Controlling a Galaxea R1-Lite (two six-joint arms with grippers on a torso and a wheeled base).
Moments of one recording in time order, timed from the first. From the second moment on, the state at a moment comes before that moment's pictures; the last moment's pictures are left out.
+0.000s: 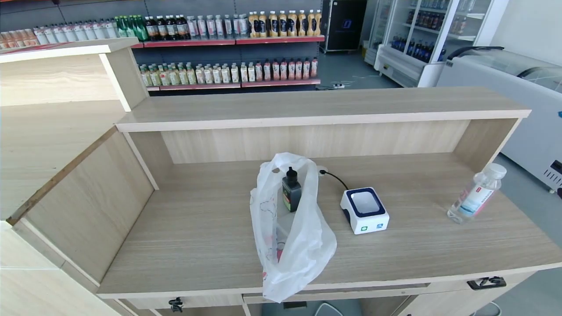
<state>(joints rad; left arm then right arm) 0.00 0.00 0.00 0.03 0.08 0.07 -0.50 1.38 -0.59 -0.53 -0.03 -0.37</state>
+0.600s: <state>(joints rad) 0.00 0.00 0.00 0.03 0.08 0.07 -0.61 1.74 -0.59 -0.84 0.20 -0.35</state>
